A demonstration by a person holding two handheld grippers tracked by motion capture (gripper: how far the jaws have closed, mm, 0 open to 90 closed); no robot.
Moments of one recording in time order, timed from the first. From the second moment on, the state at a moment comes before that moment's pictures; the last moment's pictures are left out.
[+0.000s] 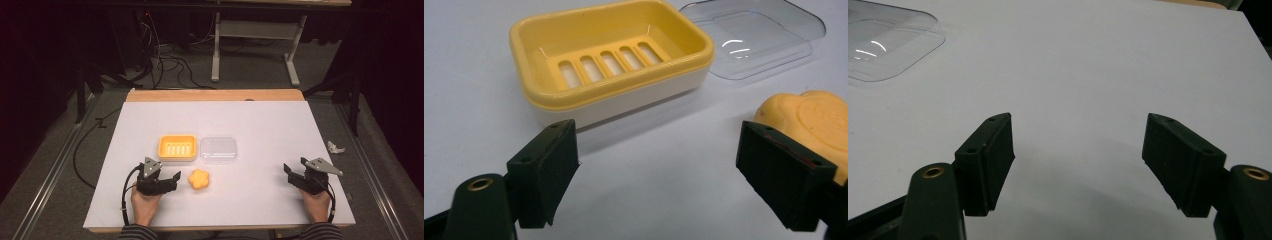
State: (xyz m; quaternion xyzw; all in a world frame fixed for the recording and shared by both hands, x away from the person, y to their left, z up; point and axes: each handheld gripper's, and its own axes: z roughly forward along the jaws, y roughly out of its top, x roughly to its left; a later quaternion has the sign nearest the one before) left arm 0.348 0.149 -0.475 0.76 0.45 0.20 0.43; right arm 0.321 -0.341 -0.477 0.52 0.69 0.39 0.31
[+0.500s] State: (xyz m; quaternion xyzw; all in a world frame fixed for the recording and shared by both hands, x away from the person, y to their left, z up) left arm 0.342 0.146 -0.461 0.76 0.44 0.20 0.44; right arm 0.321 -0.341 -0.477 0.53 0.69 0.38 0.31
